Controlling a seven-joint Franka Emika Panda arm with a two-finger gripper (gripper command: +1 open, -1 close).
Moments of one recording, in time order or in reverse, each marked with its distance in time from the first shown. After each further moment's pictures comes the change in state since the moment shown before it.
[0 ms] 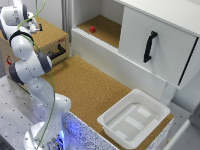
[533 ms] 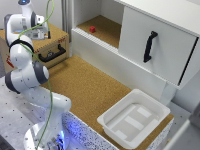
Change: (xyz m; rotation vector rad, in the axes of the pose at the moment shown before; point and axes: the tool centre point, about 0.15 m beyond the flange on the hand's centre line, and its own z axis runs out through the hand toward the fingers) arm 0.000 0.037 -0.014 -0.030 0.099 0.081
